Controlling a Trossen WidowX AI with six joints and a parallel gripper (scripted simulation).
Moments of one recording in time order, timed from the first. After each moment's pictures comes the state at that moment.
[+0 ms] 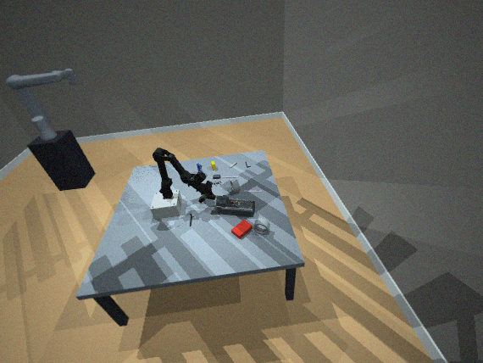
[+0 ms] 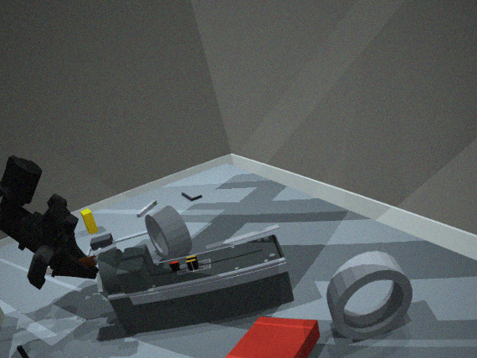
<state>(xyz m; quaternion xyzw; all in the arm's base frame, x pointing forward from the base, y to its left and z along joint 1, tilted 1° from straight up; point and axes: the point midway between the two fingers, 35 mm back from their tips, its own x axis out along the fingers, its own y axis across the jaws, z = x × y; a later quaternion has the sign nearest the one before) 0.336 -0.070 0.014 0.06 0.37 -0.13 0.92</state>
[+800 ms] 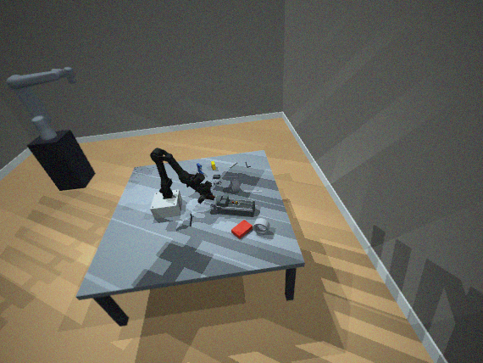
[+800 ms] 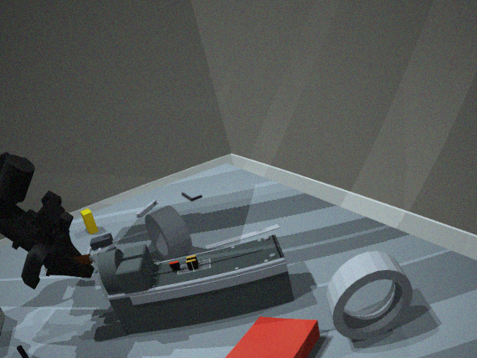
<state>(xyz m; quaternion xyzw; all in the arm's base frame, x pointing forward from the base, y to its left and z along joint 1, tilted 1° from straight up) 0.331 -0.085 0.024 0.06 0.37 -0.12 0.92</state>
